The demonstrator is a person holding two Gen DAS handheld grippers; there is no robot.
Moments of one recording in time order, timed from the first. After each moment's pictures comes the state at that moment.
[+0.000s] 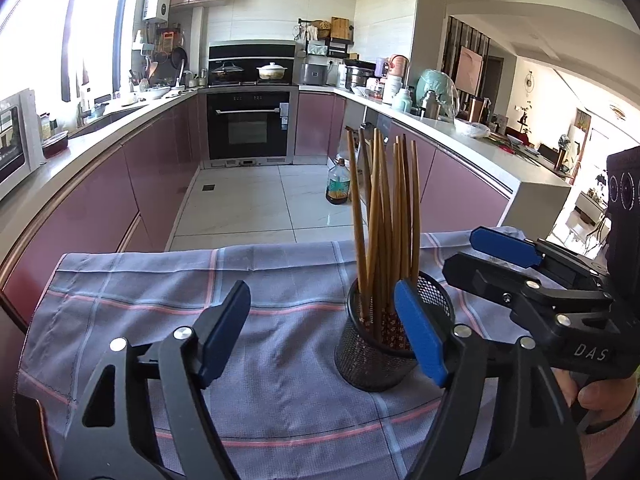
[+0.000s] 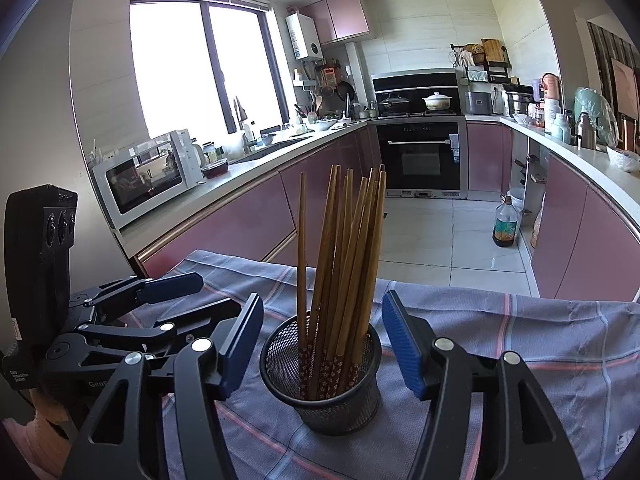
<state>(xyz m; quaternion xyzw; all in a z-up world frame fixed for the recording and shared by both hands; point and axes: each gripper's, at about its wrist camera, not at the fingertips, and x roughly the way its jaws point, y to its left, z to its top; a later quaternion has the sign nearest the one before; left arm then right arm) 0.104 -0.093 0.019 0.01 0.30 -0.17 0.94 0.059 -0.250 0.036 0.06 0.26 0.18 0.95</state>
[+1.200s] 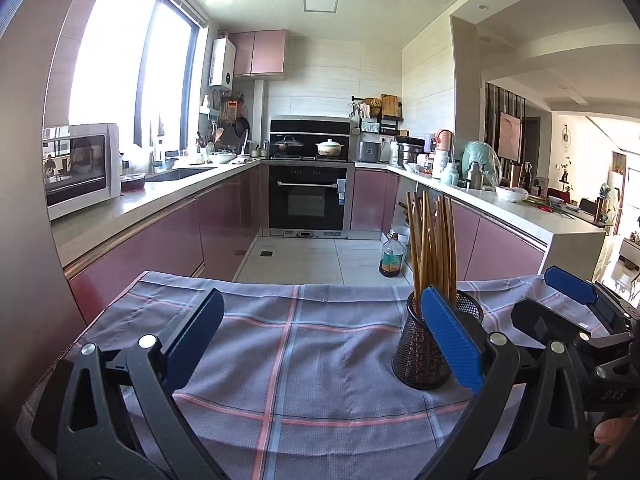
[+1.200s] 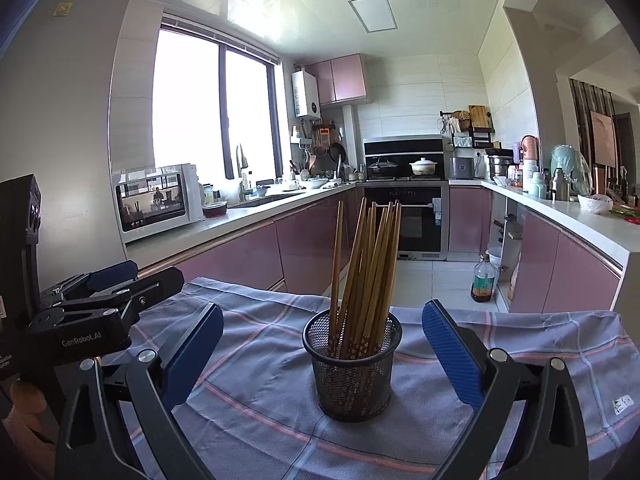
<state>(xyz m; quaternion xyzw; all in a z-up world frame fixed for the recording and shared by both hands) -0.015 -0.032 0.032 -0.01 0.15 -0.07 0.99 -0.028 -0.222 0.027 0.03 0.13 0.13 0.98</state>
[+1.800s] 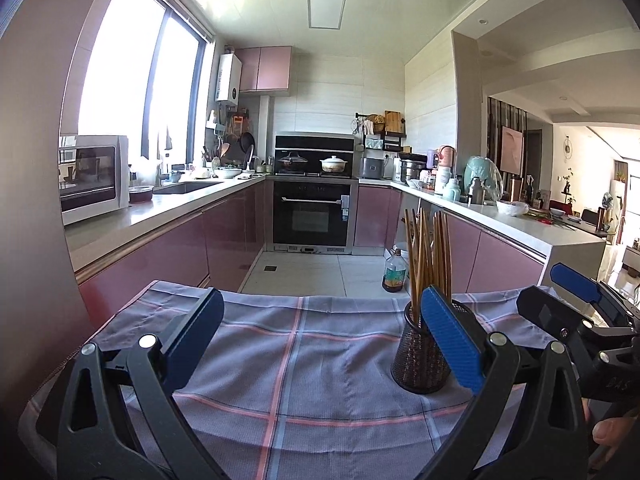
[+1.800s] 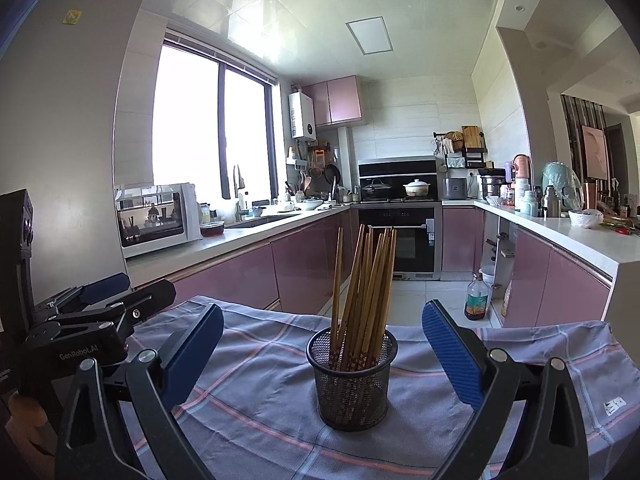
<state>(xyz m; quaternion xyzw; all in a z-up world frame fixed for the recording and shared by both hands) -0.040 -0.027 0.041 -0.01 0.12 -0.06 0.99 -0.045 -0.221 0.037 0.03 0.09 0.12 0.99</state>
